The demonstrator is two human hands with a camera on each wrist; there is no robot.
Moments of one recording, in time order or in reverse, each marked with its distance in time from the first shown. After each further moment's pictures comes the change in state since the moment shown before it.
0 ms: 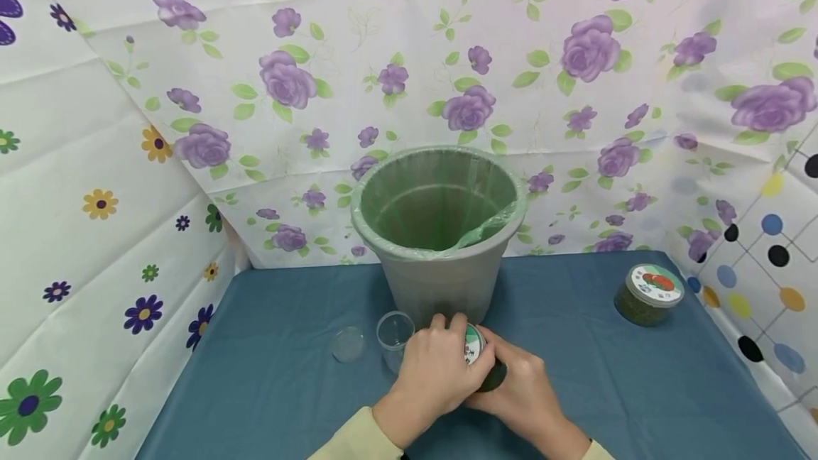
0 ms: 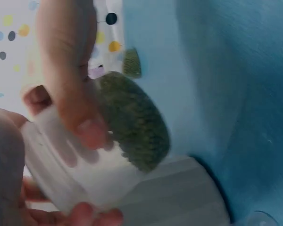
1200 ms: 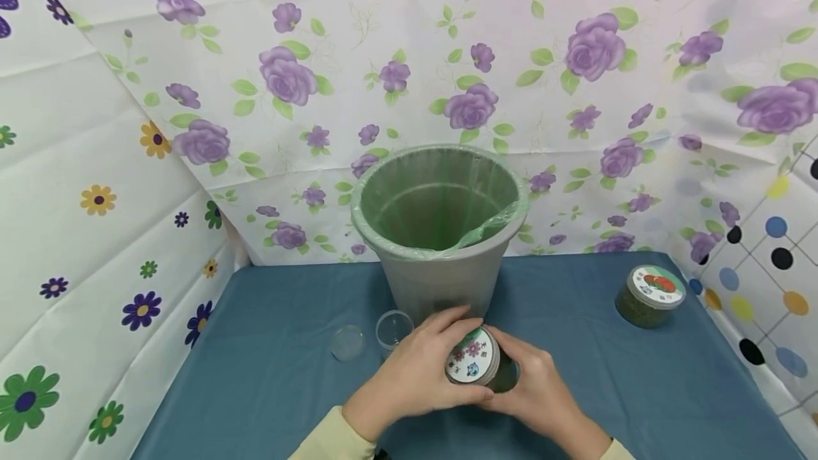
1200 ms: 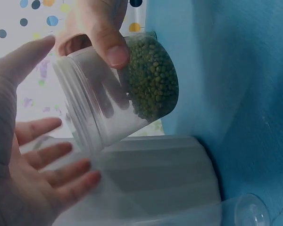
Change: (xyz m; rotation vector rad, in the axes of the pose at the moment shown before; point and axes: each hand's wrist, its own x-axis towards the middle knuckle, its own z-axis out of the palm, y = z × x) left_hand -0.005 -0.027 -0.020 -0.301 -0.241 0.173; right_hand 0.001 0.018 -0.018 0.084 -0.176 0.020
